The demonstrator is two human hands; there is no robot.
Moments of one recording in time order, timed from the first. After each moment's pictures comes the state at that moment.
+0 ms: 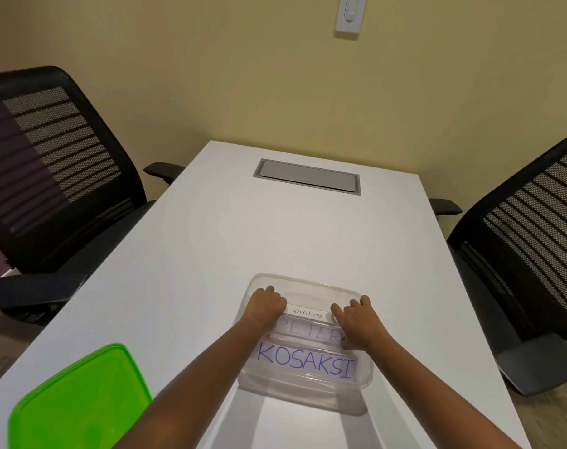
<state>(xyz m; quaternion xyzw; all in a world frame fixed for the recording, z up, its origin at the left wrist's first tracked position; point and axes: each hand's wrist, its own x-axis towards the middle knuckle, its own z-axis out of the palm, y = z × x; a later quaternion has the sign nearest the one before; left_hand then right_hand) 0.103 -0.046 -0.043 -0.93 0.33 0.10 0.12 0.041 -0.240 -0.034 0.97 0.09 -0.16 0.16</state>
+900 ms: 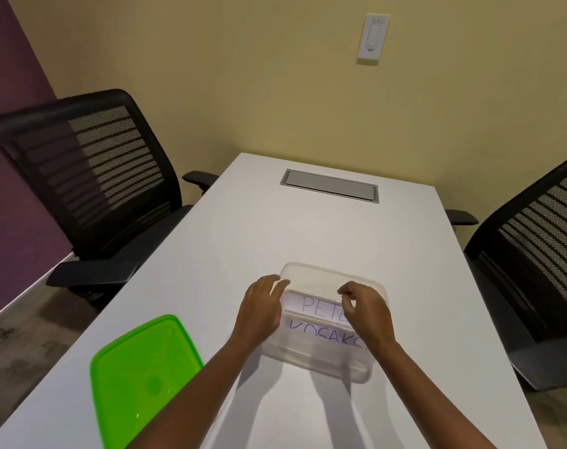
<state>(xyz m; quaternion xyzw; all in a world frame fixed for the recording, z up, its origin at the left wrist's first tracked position) 0.012 0.035 0.002 -0.95 0.23 -0.17 -0.14 -0.019 -0.165 0.025 0.96 -0.08 0.12 -0.26</state>
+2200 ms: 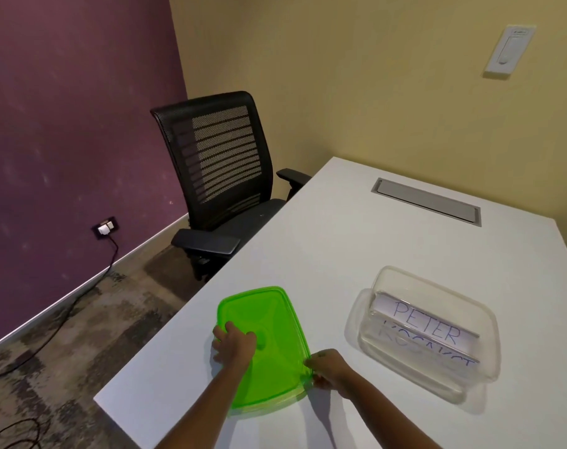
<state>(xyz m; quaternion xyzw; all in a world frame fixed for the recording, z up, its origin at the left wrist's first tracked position) -0.074 0.214 -0.042 -0.83 -0.42 0.10 -0.37 -0.068 0.040 -0.052 0.77 -0.16 -0.34 -0.51</state>
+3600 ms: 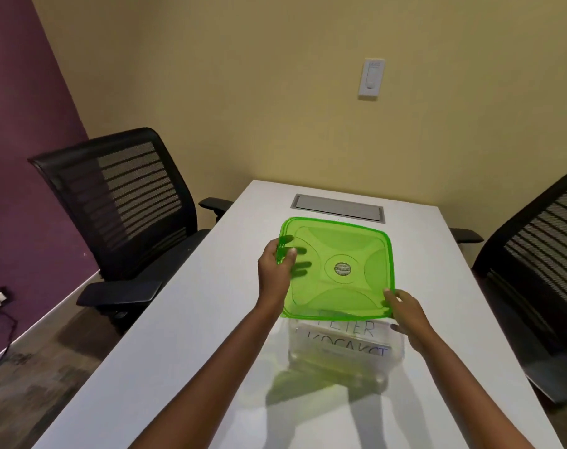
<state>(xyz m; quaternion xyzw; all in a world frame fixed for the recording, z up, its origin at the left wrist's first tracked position) 0.006 0.030 0.121 -0.64 0.00 -0.05 -0.76 -0.029 -0.192 0.063 0.77 -0.29 0.01 -0.57</state>
